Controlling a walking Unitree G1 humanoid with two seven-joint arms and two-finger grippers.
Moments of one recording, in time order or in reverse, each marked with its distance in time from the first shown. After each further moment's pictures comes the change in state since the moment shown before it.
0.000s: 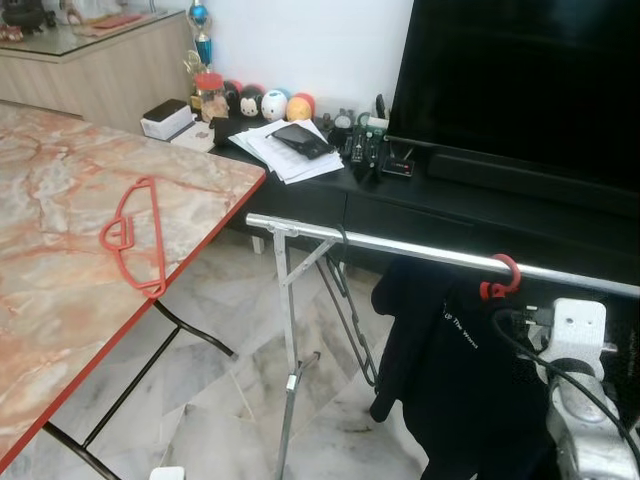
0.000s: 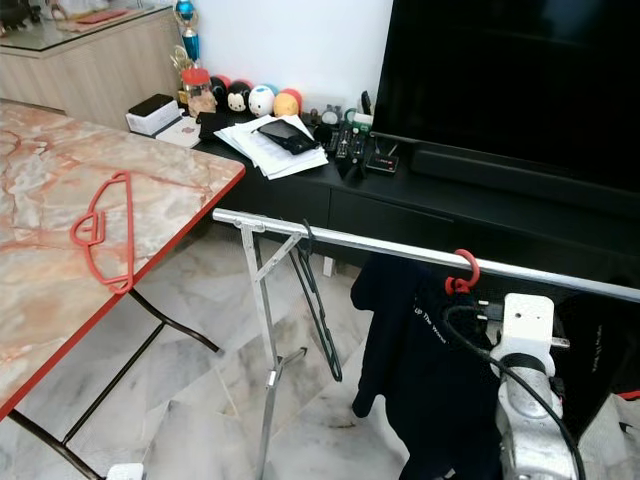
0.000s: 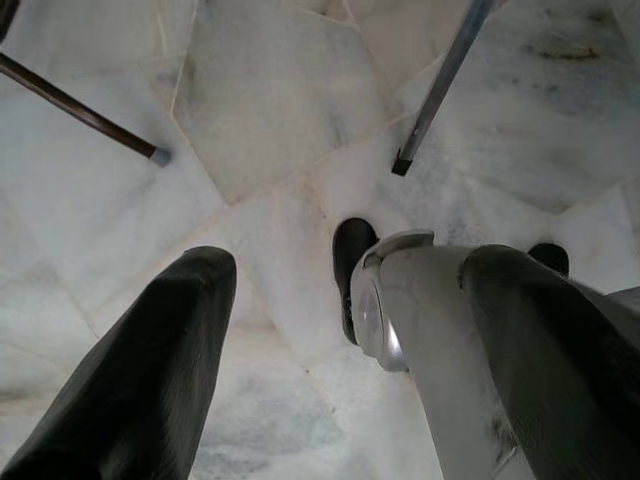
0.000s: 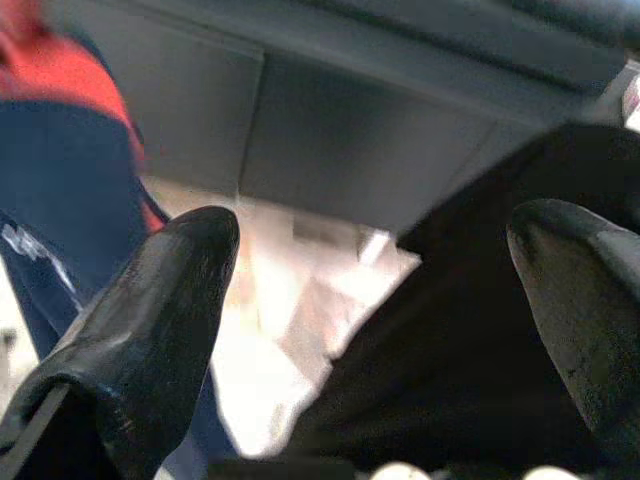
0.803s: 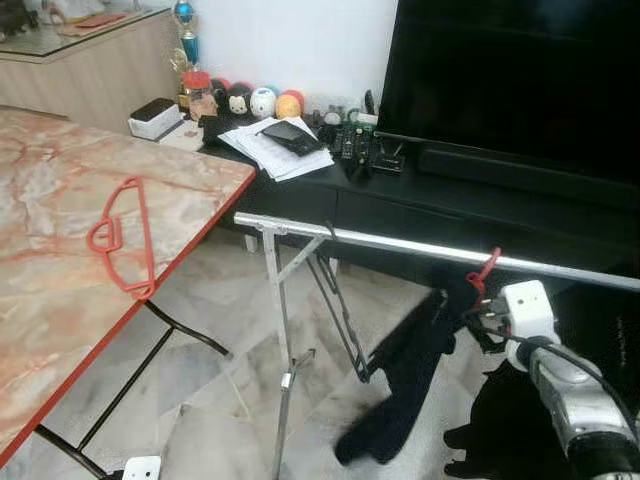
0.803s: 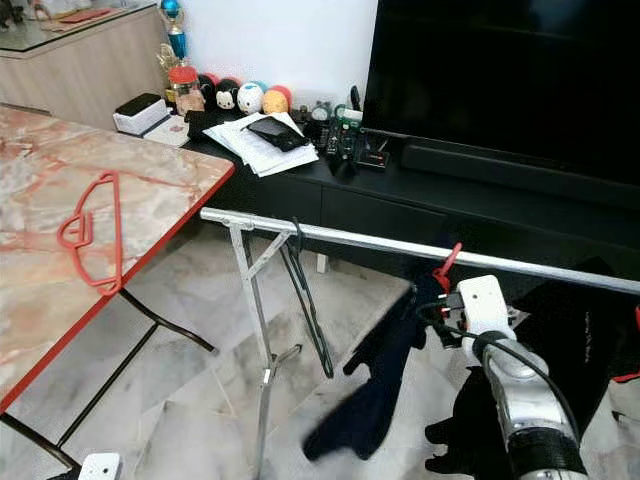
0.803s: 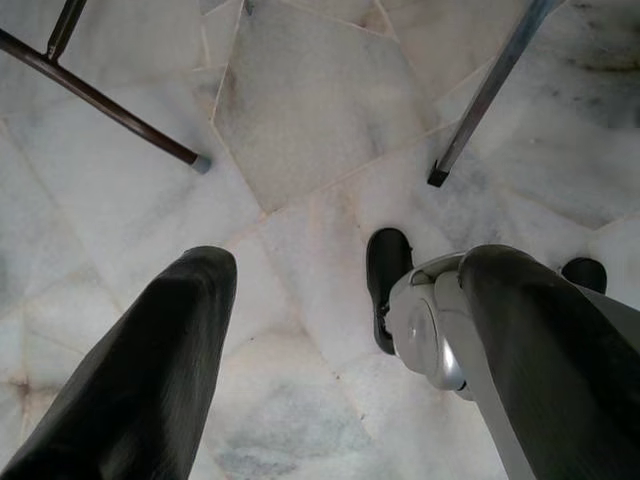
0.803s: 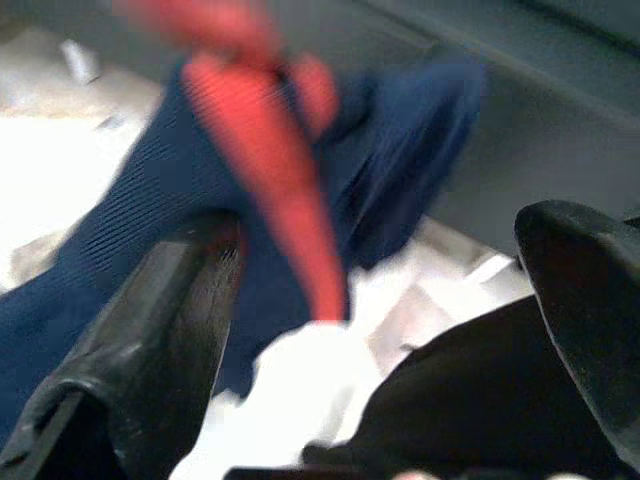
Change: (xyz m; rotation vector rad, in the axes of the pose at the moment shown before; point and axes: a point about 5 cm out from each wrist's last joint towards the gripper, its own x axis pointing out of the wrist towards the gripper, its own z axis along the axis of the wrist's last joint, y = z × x) left arm -0.001 0.026 0.013 -0.001 -0.010 0.046; right arm 0.028 0.021 0.022 -0.064 0.007 0.314
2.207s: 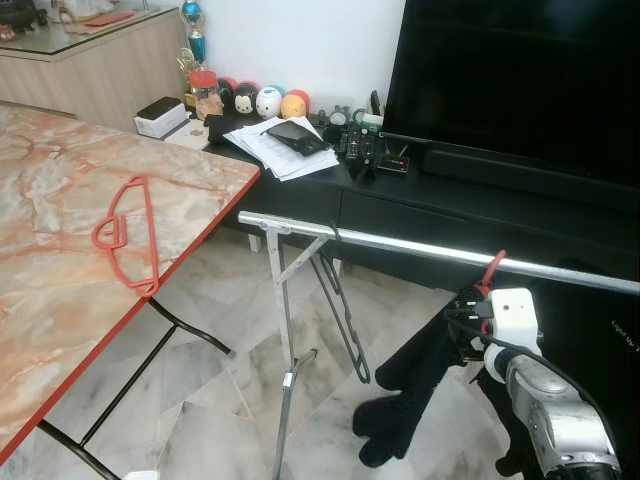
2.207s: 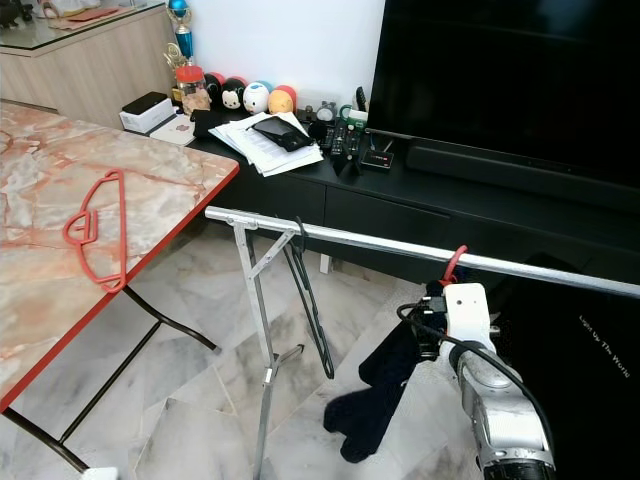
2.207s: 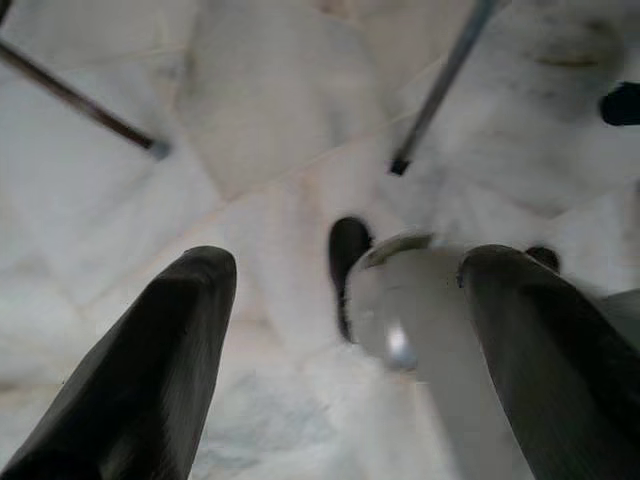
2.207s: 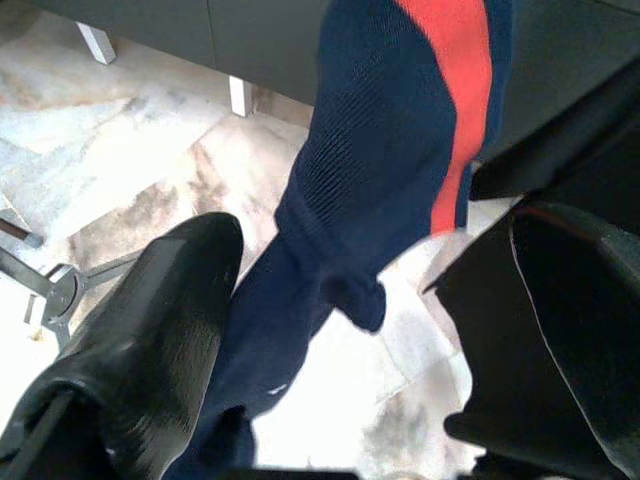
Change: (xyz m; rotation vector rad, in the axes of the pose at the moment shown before) left arm 0.001 -0.023 -0.007 -0.024 -0.004 -0.066; right arm -0.022 0.049 -0.004 0.128 0.115 -0.002
